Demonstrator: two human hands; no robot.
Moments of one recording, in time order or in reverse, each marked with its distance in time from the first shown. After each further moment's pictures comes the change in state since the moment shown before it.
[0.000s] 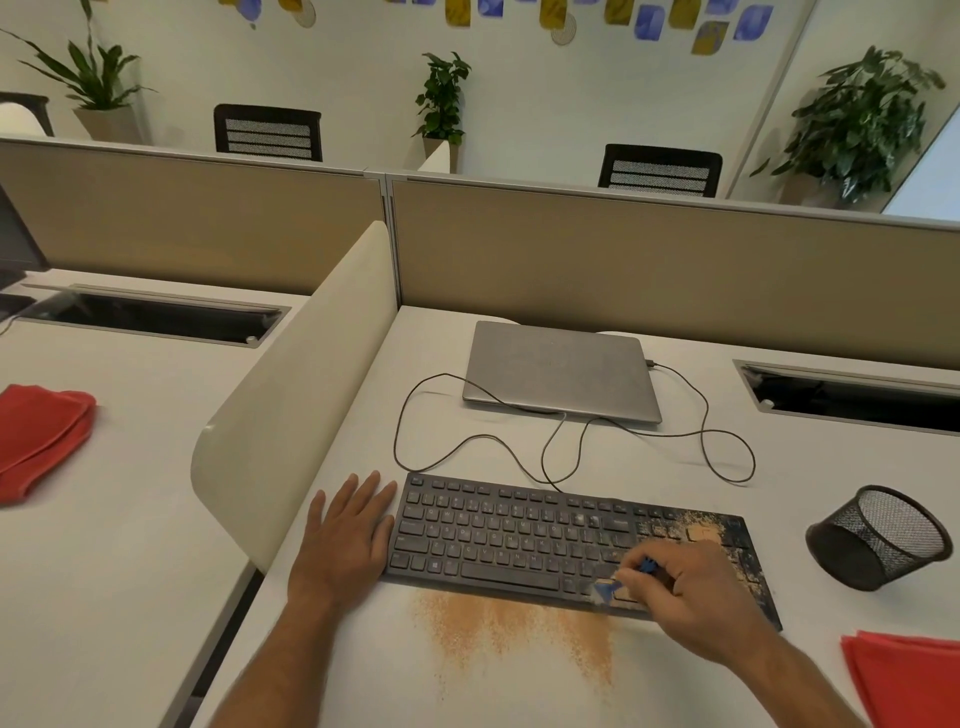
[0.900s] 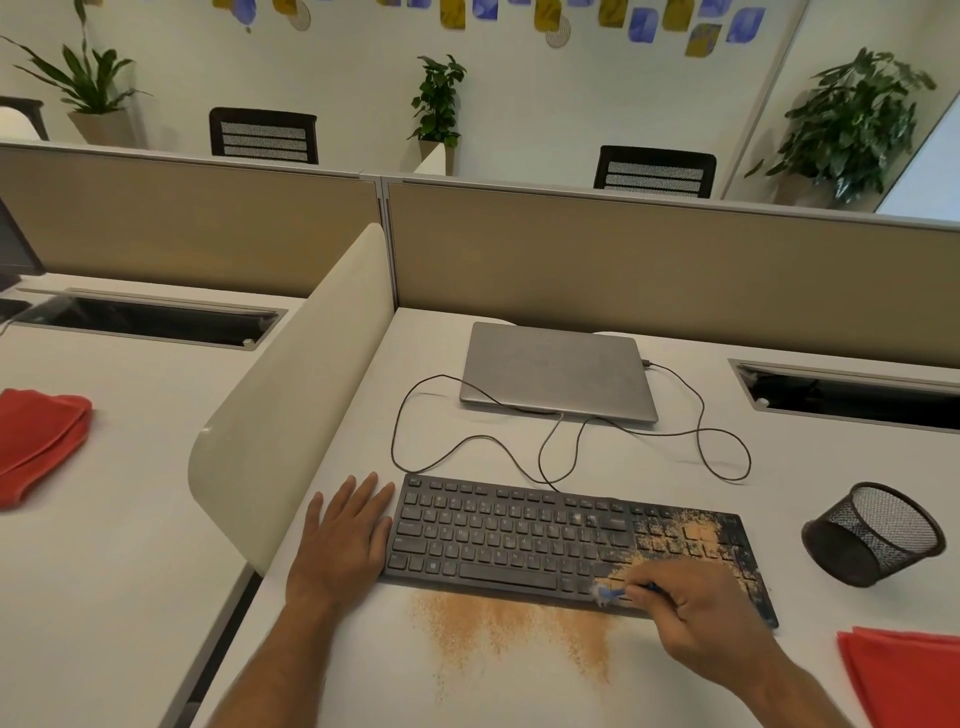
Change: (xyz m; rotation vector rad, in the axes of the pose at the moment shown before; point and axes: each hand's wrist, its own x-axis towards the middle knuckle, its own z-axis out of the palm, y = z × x) left_hand -0.001 0.000 0.000 -0.003 0.003 0.002; right_hand -0.017 0.007 0.005 -0.075 0.058 -0.120
